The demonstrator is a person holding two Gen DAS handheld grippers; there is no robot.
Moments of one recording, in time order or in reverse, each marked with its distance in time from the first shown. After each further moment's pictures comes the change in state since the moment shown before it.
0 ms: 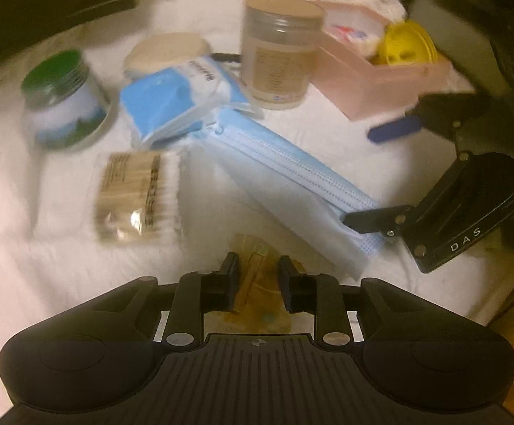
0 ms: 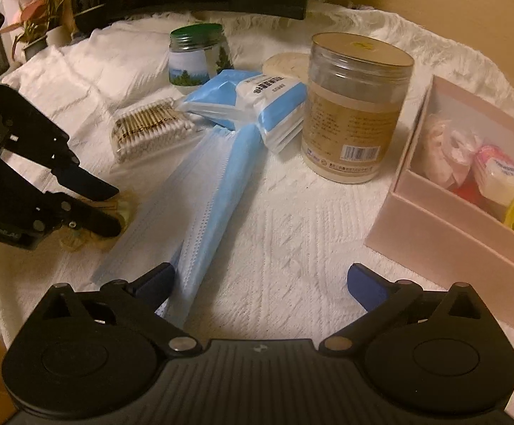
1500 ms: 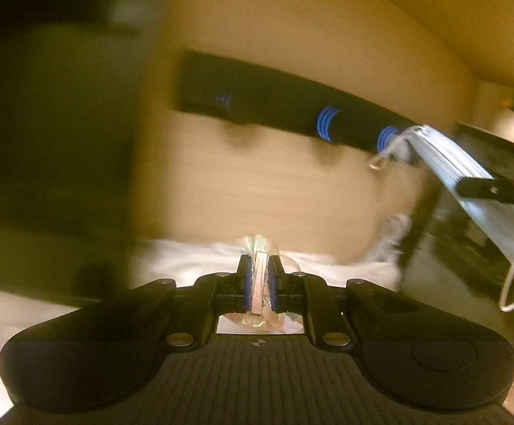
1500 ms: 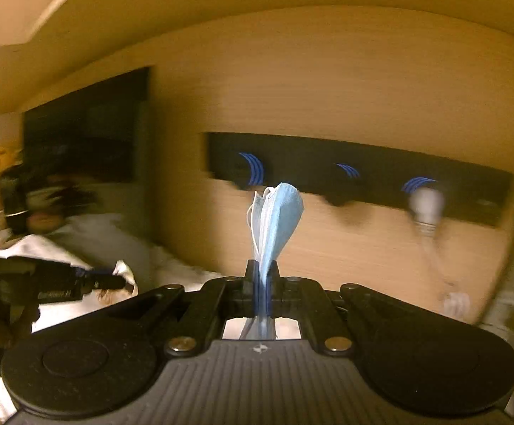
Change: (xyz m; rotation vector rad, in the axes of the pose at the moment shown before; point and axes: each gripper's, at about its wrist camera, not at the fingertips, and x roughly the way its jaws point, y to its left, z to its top) left arm -0.071 0.000 0.204 -0.118 -0.591 -0.087; right arm -0.235 -0.123 0.151 0.194 -0.517 -0.304
